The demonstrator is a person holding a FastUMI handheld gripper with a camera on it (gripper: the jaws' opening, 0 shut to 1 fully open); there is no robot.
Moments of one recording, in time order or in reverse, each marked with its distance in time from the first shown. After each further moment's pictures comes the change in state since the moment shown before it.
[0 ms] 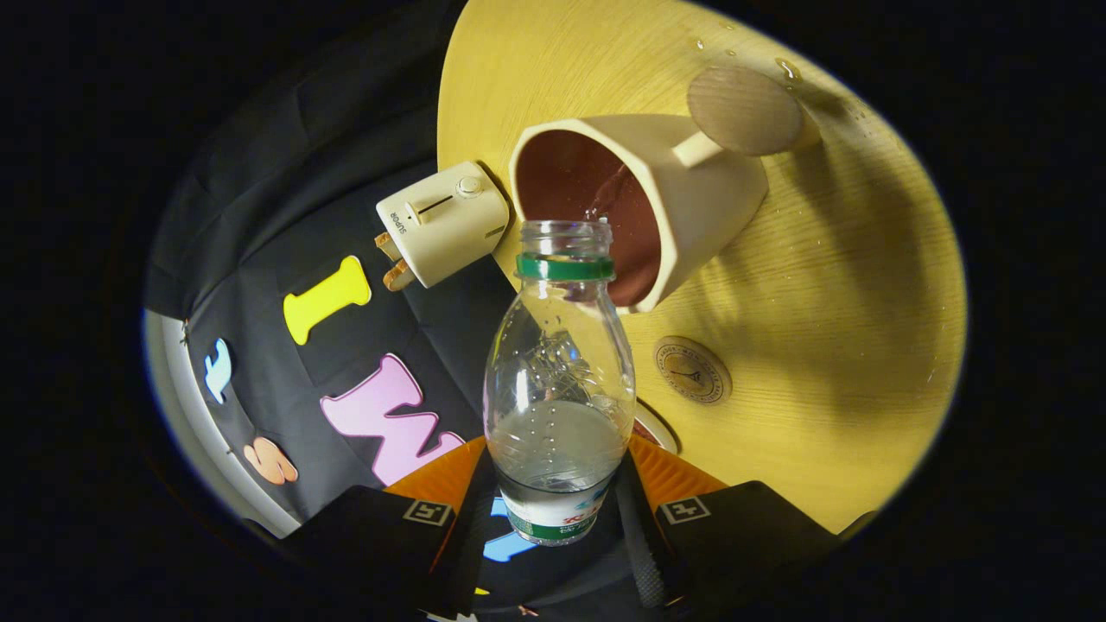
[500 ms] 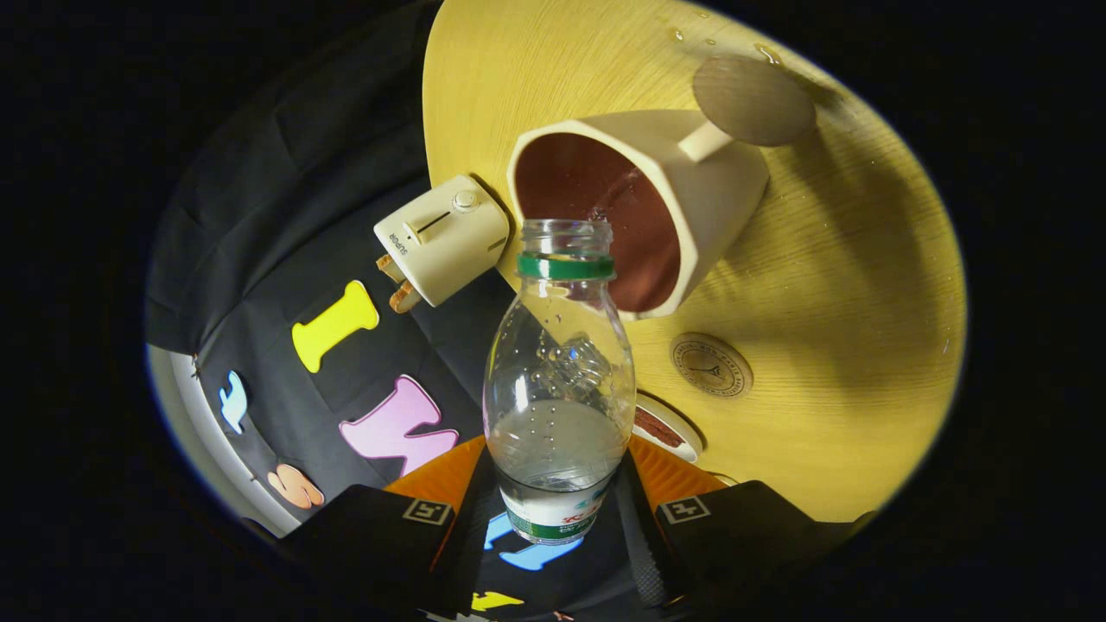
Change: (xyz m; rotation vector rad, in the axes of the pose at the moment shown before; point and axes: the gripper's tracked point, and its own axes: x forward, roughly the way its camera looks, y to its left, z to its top) arm 0.006 0.019 0.007 0.115 -0.042 0.047
